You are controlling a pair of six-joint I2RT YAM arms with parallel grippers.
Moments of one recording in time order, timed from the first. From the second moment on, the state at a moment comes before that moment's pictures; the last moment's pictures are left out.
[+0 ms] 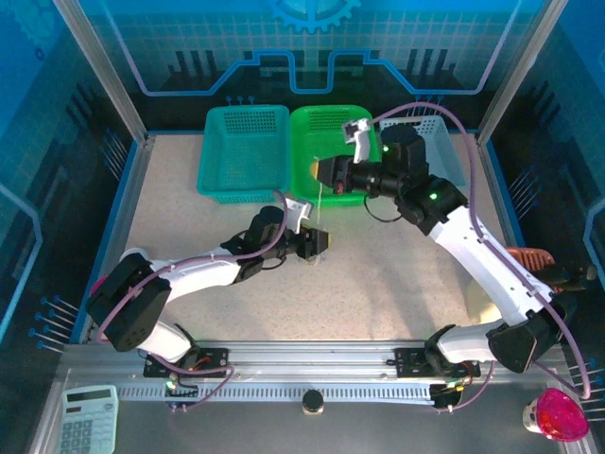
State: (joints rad) left arm -0.69 1.50 0.72 0.34 0.29 -0.54; right arm 0.55 1.33 1.45 -0.40 -0.48 0.59
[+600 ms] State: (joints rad) left arm -0.69 1.49 0.63 0.34 0.26 -0.54; right arm 0.33 1.18 1.47 -0.20 -0.52 0.77
